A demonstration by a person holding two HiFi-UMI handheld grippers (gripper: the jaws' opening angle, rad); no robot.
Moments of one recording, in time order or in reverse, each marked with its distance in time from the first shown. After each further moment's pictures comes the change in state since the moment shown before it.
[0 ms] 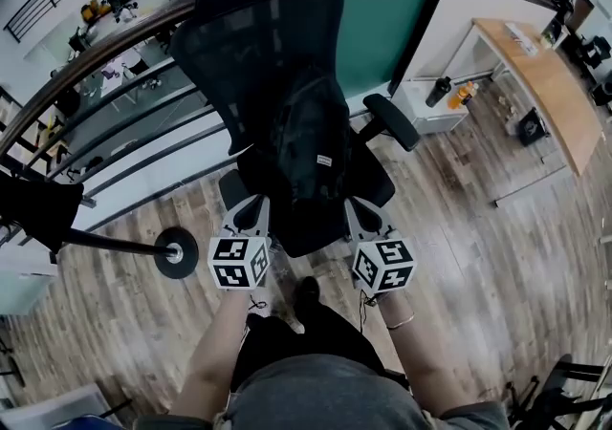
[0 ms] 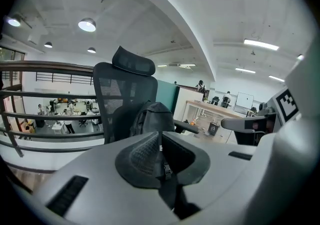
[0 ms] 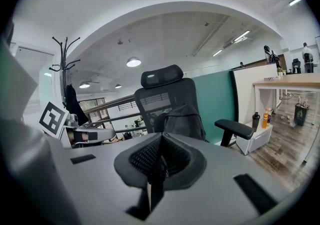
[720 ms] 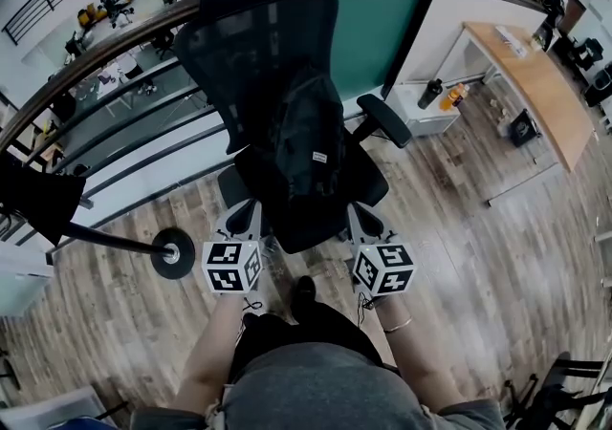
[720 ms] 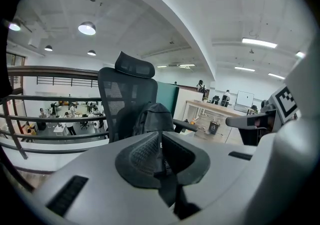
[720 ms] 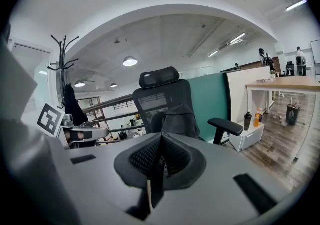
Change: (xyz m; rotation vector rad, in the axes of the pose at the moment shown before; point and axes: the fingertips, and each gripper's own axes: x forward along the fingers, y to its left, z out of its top) left arm -0.036 0.000 -0.005 0.021 -0.006 0.014; right arm -0.036 0.006 -0.005 0.007 0.007 -0.061
